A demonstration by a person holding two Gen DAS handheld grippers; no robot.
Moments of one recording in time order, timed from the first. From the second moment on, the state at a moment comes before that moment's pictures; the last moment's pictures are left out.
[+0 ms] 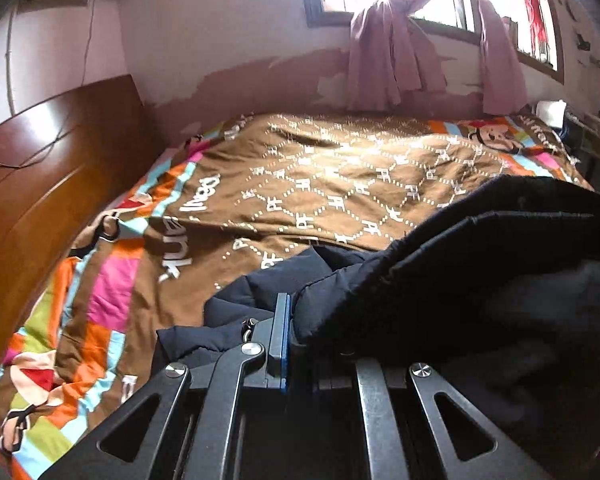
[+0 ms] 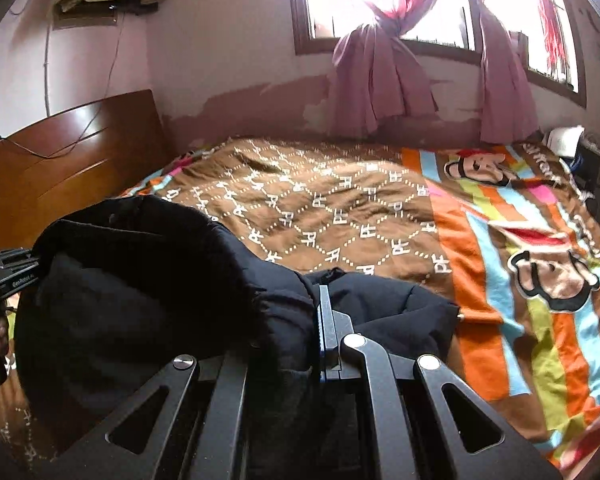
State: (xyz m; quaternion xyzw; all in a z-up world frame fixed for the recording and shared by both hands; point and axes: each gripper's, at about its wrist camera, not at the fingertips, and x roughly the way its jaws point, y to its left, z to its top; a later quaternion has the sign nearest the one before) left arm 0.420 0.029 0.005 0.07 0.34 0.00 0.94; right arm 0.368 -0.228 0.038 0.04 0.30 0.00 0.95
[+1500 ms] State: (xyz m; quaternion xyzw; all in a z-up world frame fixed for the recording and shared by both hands) left arm 0.320 0.031 -0.033 0.10 0.36 -0.14 0.92; right arm 0.282 -0.172 -0.002 0.03 0.43 0.09 0.90
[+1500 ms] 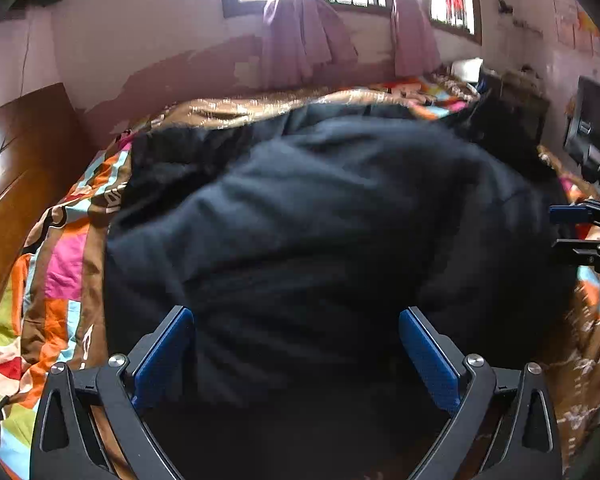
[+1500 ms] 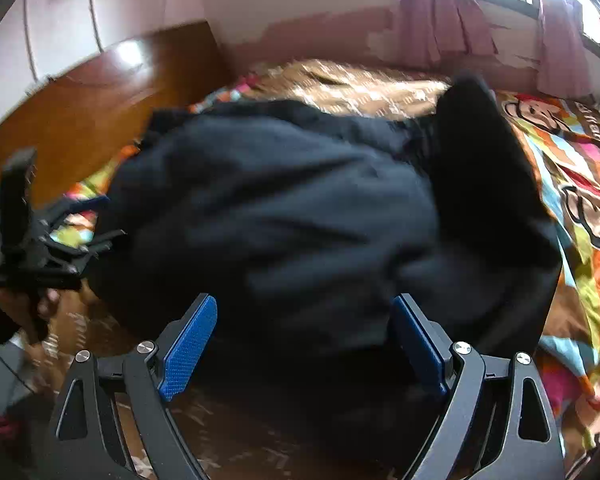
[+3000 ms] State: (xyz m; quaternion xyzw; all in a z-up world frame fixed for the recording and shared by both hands) left arm 0.489 0.028 -0.064 0.00 0.41 -0.20 0.89; right arm 0.457 -0.234 -0.070 0.08 0.47 0.09 0.88
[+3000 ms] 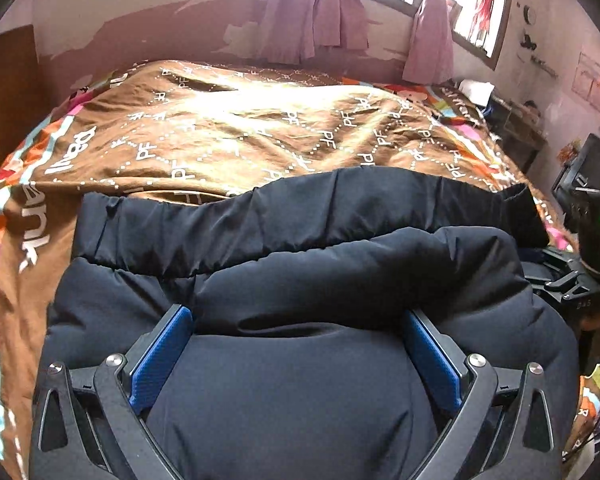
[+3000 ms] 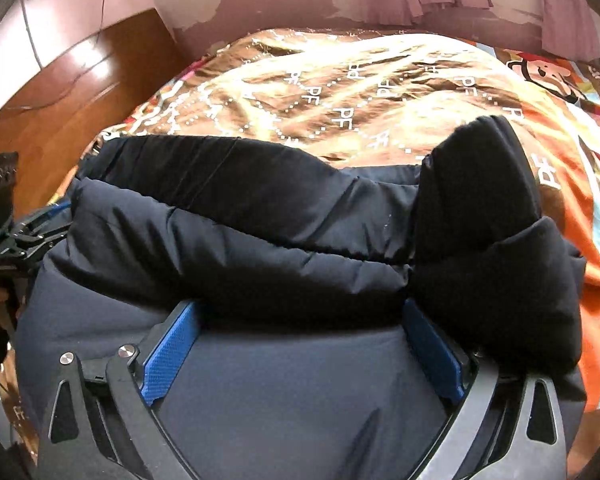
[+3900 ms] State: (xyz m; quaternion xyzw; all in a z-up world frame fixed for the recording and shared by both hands) left arm 0.489 0.024 -0.075 -0.01 0.38 -0.21 0.90; right arm 0.453 -0.242 -0.090 0.10 0.42 0.11 0.90
